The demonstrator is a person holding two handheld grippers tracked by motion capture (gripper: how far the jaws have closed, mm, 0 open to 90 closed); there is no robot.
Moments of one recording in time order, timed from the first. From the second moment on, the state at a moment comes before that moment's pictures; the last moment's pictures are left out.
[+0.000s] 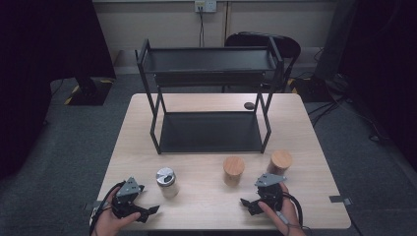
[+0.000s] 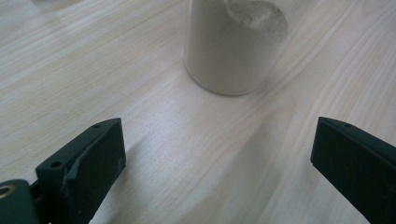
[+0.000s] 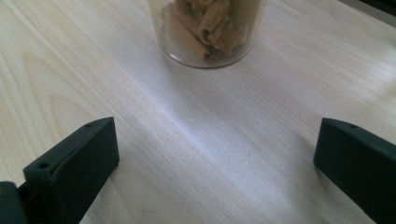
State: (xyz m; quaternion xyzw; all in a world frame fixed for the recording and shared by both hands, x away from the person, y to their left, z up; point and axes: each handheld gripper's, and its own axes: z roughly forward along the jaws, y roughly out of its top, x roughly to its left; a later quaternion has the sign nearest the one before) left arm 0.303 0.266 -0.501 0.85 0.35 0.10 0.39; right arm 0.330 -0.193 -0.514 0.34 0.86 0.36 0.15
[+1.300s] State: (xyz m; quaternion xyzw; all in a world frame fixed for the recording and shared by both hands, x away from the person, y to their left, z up) left arm 0.324 0.249 -0.494 0.84 0.34 0.10 0.41; right arm 0.330 -0.193 -0.514 0.34 0.86 0.36 0.15
